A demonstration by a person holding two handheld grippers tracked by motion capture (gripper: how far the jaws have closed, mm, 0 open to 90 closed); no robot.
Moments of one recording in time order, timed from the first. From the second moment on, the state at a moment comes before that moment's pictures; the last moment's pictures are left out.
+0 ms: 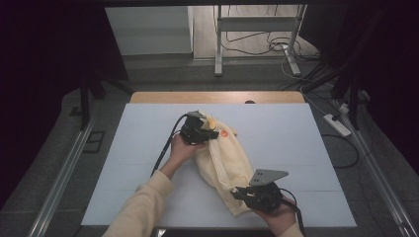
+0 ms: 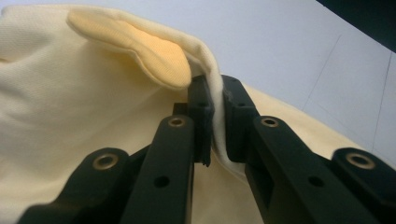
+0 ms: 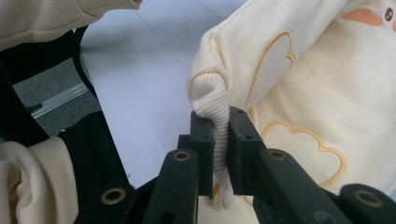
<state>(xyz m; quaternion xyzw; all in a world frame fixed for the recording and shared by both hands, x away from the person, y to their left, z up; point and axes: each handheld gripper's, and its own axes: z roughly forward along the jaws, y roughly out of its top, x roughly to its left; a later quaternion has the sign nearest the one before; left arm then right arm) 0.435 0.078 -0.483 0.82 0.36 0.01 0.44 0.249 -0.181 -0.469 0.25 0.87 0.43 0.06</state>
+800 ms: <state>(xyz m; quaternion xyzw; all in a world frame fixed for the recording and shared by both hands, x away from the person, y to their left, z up) 0.449 0.053 -0.505 0.83 0.38 -0.01 0.42 0.257 -0.200 -0.478 0.28 0.87 0.40 0.06</state>
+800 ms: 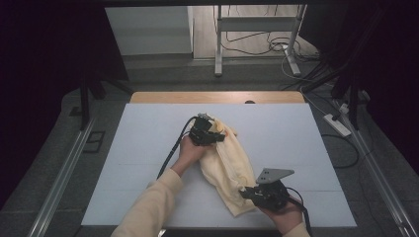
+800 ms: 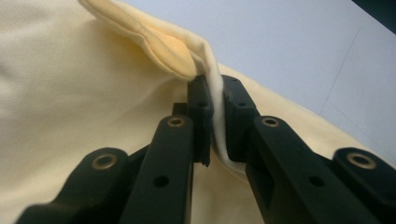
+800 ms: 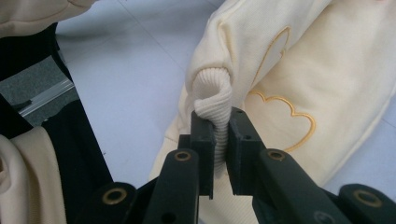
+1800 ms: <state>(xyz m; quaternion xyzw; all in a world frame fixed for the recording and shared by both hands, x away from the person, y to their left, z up) 0.457 0.037 -0.519 0.83 0.39 0.00 0.40 0.273 -0.218 -0.496 0.31 0.88 0.35 0.04</state>
